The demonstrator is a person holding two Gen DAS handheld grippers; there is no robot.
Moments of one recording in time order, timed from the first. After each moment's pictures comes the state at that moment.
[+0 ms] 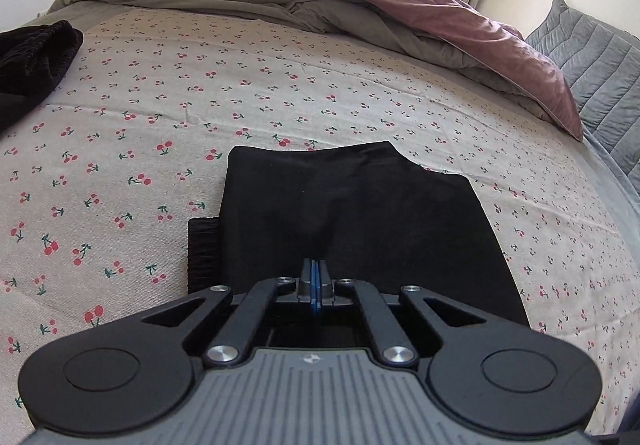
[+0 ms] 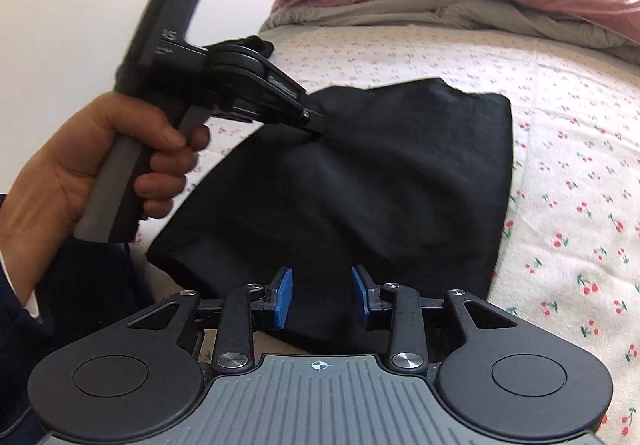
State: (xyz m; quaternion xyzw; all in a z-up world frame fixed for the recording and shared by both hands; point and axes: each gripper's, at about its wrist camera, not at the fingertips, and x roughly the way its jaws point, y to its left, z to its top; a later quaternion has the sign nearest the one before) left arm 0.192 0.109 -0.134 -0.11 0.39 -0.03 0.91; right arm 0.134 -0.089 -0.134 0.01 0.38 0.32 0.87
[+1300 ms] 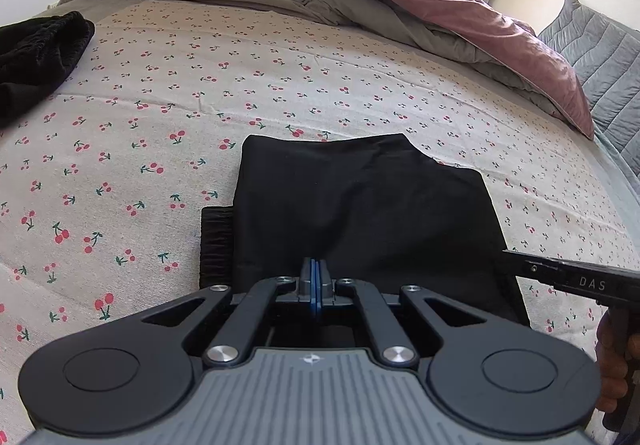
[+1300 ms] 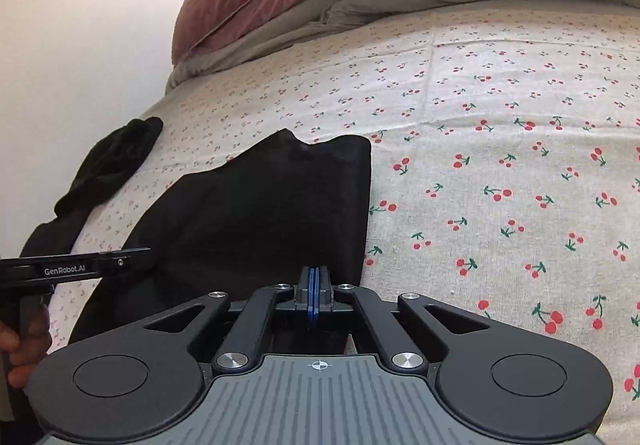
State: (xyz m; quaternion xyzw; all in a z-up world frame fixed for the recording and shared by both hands) left arm 0.186 0.113 -0.132 -0.11 0.41 -0.02 0.91; right arm 0.295 -0.182 -0.164 0.13 0.42 0.21 0.87
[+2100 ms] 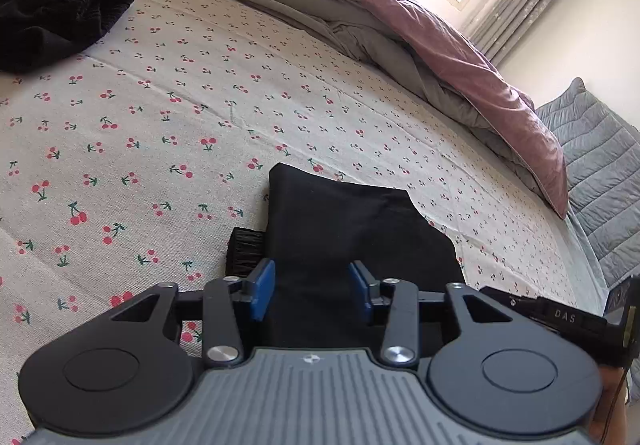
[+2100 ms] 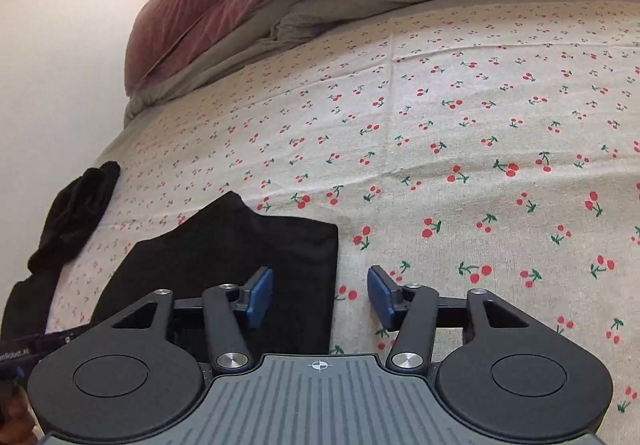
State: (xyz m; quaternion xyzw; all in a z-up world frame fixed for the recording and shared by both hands) left arm 0.178 0.168 -0.123 -0.24 0.38 -0.01 0.89; right arm 0.322 -0.203 -0.156 0.17 0.44 0.17 0.86
